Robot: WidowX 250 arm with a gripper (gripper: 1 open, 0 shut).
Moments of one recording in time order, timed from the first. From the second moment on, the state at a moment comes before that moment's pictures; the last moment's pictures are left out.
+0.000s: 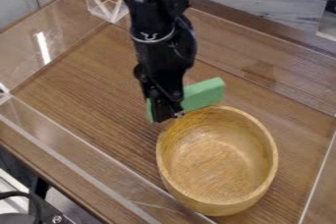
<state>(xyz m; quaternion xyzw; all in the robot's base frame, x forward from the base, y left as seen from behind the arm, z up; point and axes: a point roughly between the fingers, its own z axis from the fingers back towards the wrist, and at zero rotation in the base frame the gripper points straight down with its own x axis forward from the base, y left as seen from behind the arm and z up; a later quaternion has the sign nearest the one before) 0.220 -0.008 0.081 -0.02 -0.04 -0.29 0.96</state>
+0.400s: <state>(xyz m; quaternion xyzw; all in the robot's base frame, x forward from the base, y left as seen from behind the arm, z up) 0.218 -0.026 0.084 -0.02 -0.05 -0.36 0.93</state>
